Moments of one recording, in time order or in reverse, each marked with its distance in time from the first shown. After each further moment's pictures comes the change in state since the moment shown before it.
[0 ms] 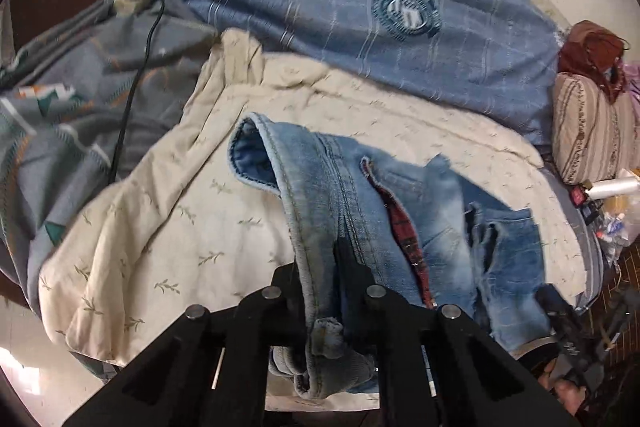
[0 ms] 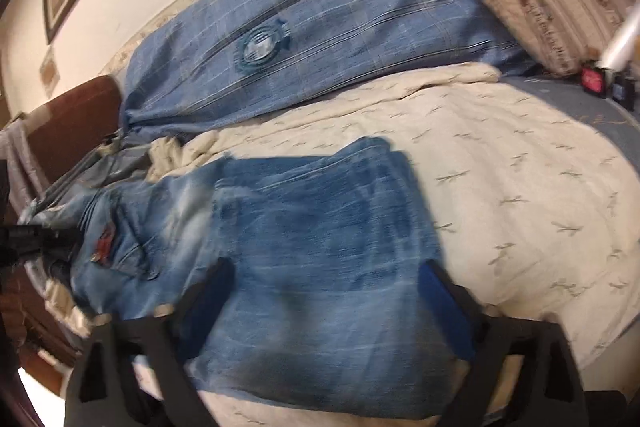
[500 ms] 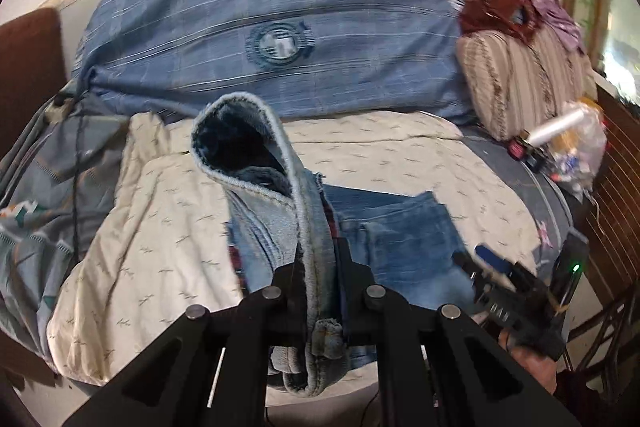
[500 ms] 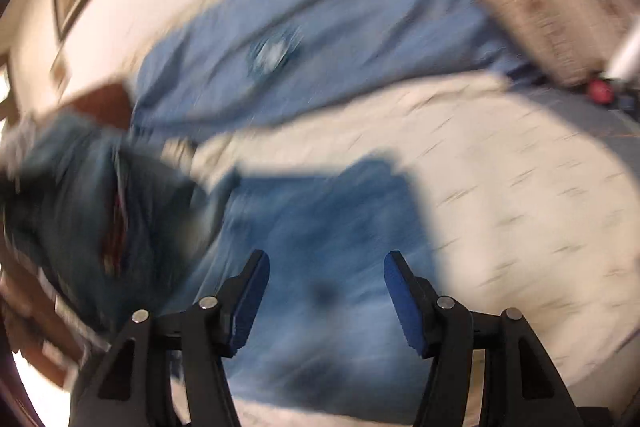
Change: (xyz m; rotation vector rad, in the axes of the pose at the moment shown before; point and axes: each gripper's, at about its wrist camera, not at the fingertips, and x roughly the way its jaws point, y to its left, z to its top) left arm -0.056 -0.139 -0.004 0.298 -0.056 -0.108; right arm -0.030 -0.010 0.014 0.035 -0.103 -0.022
